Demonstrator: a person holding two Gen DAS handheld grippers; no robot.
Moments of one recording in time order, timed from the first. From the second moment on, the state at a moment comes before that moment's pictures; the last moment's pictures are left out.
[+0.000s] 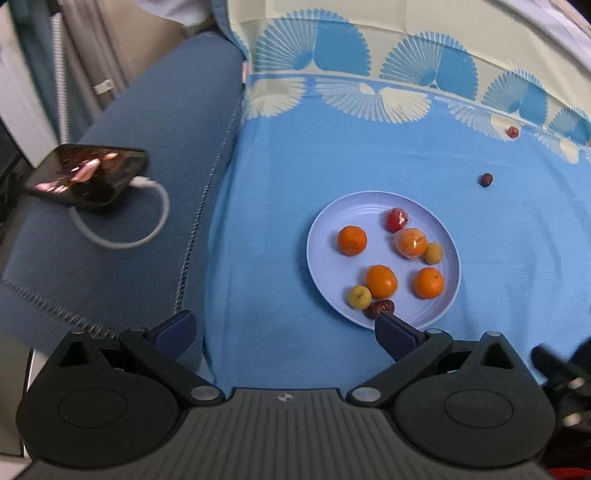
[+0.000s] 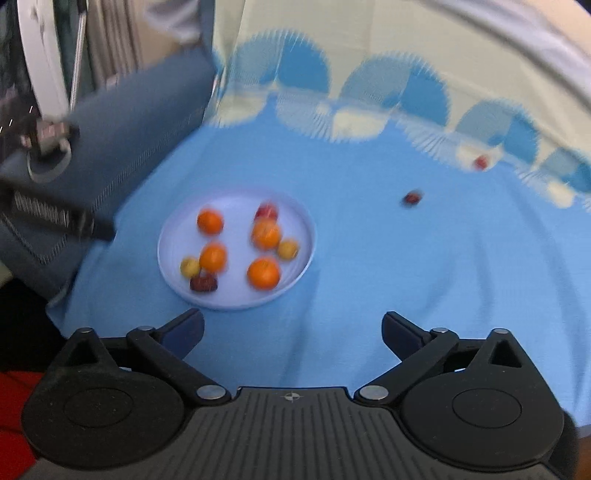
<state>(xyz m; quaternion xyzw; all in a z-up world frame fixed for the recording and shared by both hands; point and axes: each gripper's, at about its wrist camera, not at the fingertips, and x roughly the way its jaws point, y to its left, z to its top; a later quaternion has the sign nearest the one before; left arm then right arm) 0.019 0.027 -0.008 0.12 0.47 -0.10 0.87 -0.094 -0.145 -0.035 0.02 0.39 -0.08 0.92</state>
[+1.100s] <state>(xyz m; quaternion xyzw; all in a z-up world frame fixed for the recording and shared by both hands) -0.071 0.024 0.032 0.13 0.43 -0.13 0.88 -0.183 -0.108 0.021 -0.02 0.26 -0.07 0.96</state>
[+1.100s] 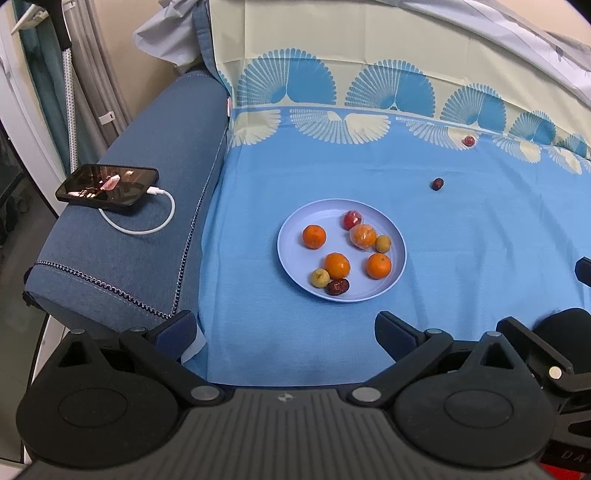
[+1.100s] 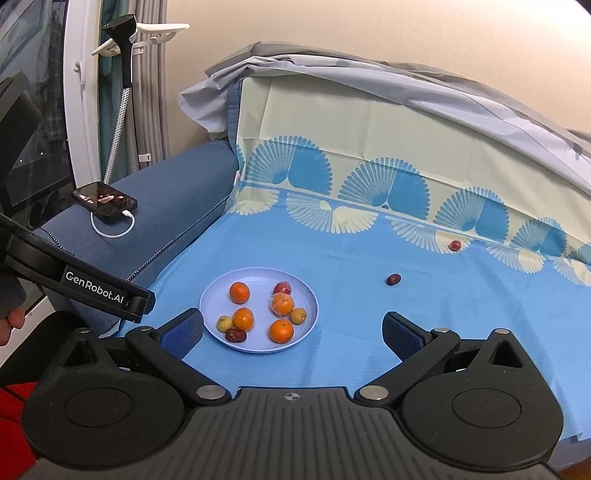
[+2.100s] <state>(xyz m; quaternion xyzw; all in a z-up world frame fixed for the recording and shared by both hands) -0.025 -0.043 -0.007 0.19 0.48 -0.13 0.85 -0.153 -0.166 -0.017 0.08 0.31 -0.08 0.94</state>
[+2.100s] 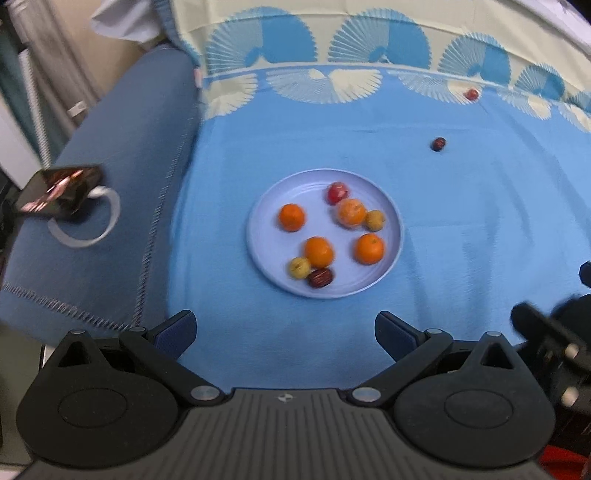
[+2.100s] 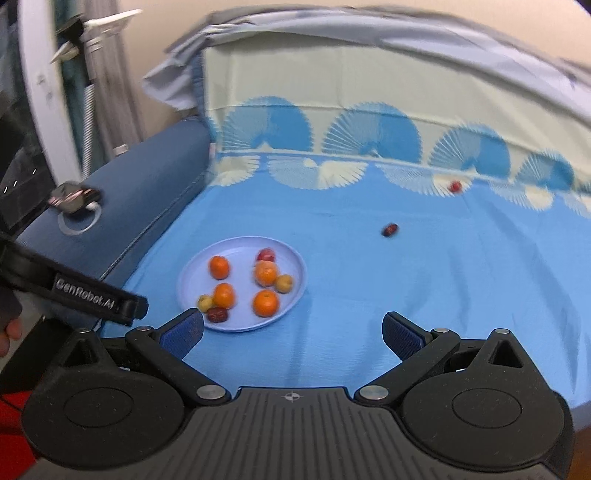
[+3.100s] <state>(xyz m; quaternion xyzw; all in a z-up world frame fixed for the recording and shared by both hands) 0.210 -0.357 -0.183 0.28 0.46 -0.35 0.77 0.191 -0.555 -0.122 0.07 0.24 -0.28 0.93</state>
